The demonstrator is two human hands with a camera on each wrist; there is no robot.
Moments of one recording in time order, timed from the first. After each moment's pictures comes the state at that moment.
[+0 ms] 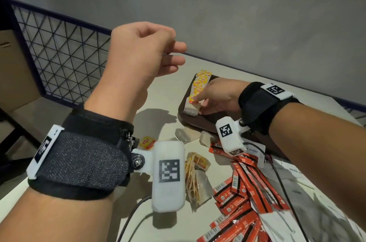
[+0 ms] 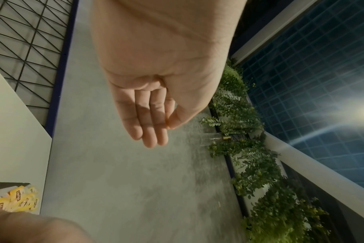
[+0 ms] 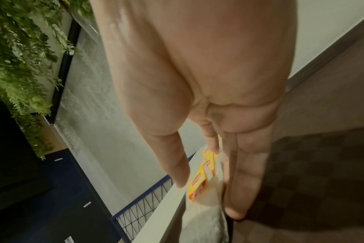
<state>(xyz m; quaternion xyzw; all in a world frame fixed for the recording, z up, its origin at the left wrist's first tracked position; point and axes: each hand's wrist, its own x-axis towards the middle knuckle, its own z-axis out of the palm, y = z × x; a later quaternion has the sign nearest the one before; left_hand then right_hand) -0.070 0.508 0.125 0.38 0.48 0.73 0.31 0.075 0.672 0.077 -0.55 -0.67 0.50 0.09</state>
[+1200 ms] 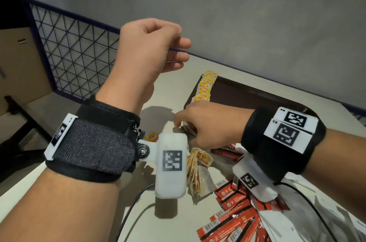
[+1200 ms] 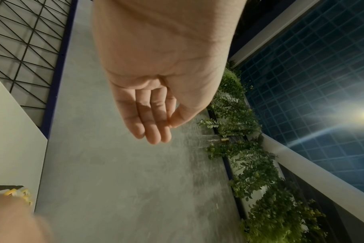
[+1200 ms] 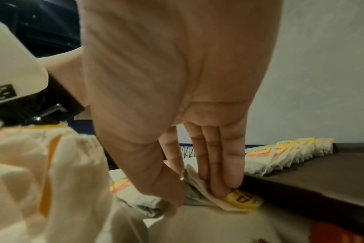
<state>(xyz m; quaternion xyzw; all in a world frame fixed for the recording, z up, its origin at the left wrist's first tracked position) -0.072 0.504 0.128 0.37 0.47 0.74 0.29 0.074 0.573 0.080 -0.22 -0.97 0.01 -0.10</state>
